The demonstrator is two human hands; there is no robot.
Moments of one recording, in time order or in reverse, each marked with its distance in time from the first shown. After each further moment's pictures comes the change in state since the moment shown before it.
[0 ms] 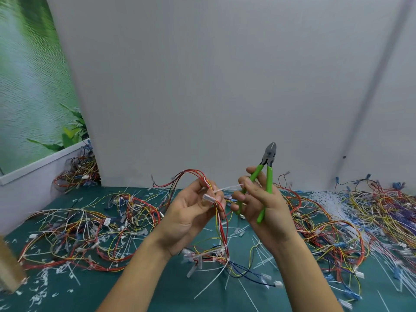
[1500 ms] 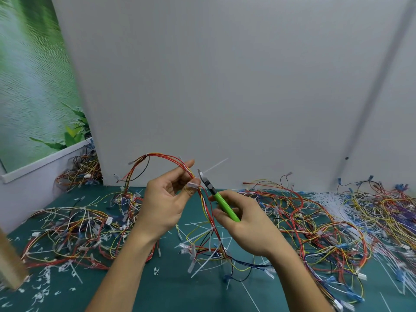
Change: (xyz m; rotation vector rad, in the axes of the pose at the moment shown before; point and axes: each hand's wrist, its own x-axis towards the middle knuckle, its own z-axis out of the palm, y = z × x) left_hand -0.003 0.033 -0.009 0.847 0.444 0.296; right_hand -0.013 0.011 0.006 -1.224 -0.211 -0.007
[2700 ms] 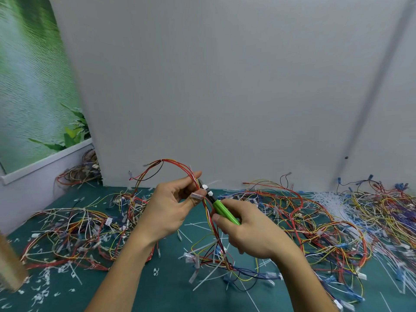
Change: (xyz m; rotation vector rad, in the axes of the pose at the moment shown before) left_hand -0.002 -0.006 -0.003 0.124 -0.178 -0.122; right_hand -0.006 -0.009 -0.009 -0.065 -0.135 0.056
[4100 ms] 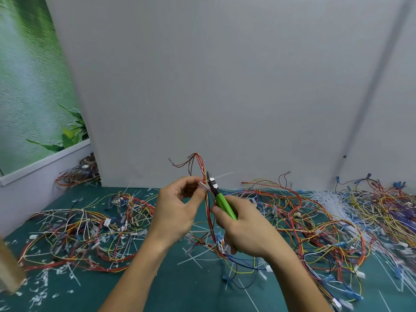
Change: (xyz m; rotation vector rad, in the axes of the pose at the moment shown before) left_hand 0.001 -0.010 0.023 -0.025 0.211 0.084; right_hand 0.004 -0.005 0.010 0.081 0.100 0.088
